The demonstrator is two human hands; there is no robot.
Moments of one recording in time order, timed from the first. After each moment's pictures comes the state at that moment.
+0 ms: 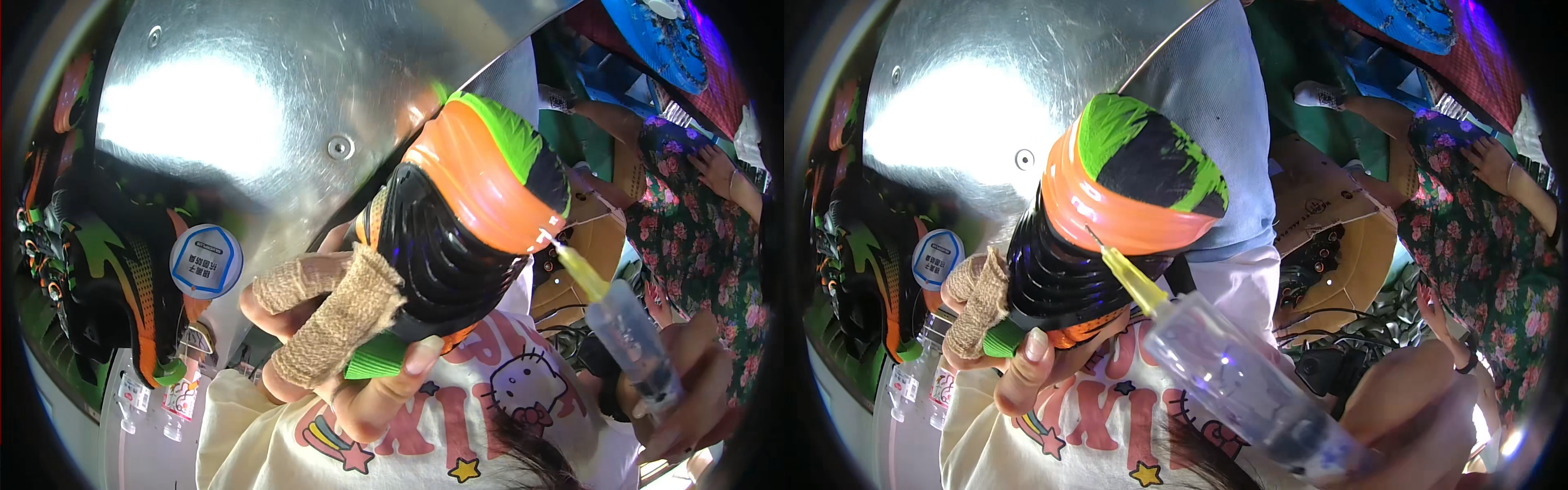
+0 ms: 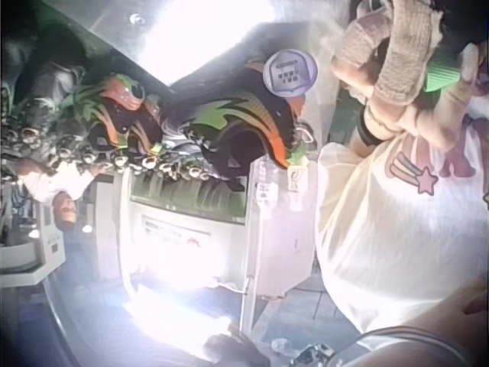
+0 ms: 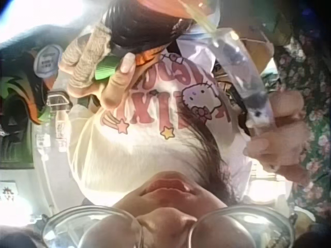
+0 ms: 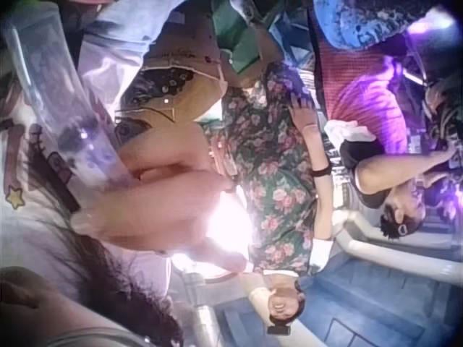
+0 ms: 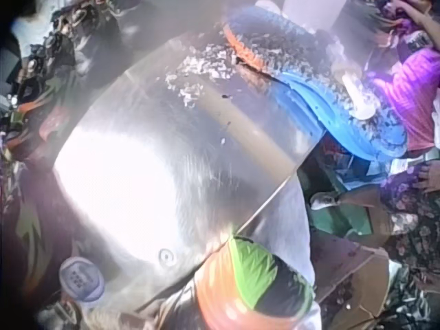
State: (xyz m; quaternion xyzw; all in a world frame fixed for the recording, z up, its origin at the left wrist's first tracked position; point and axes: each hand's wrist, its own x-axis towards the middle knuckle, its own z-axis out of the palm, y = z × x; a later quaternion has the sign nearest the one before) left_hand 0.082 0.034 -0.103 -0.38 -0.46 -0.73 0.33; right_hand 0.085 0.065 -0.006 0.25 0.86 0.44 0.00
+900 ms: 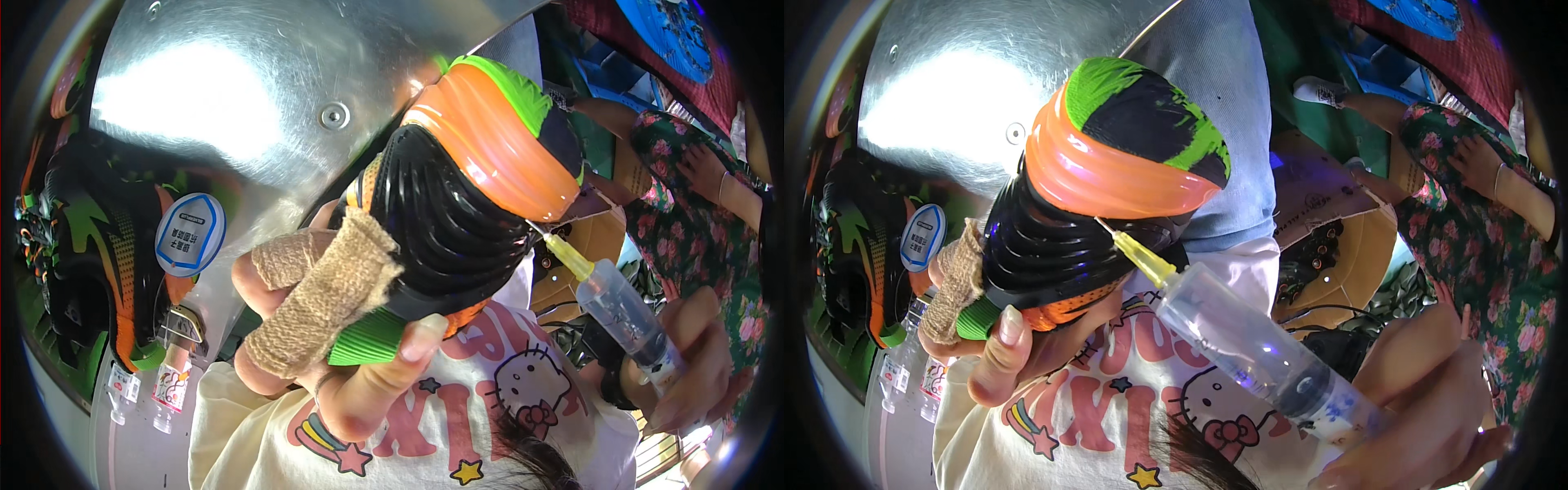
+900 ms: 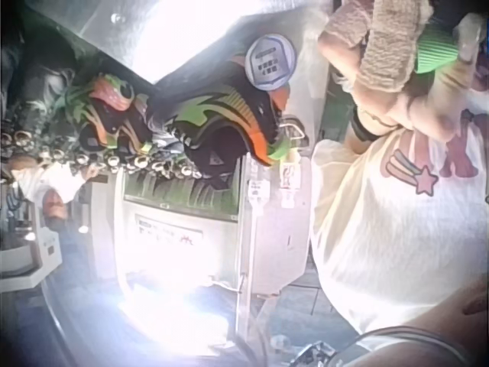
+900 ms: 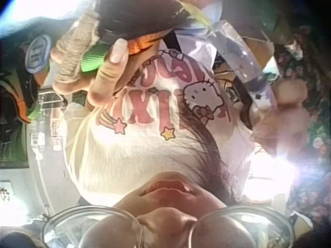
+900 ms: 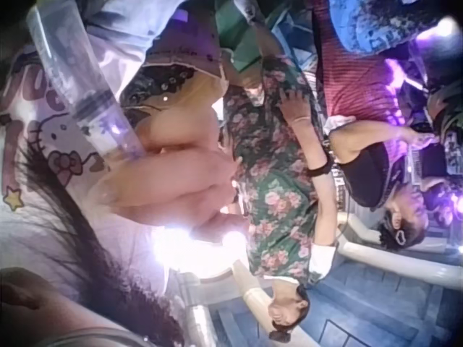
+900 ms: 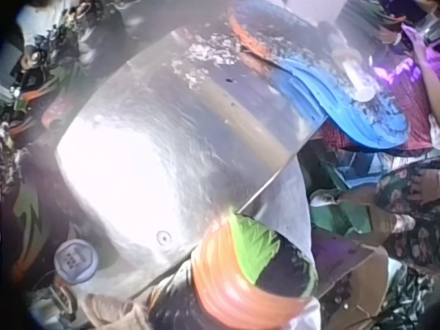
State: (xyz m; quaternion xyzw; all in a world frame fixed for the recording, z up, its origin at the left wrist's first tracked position) left_hand 0.076 0.064 -0.098 -0.36 -0.43 -0.75 0.34; right_hand 0.261 0.170 0.026 0.09 0.90 0.43 -0.02
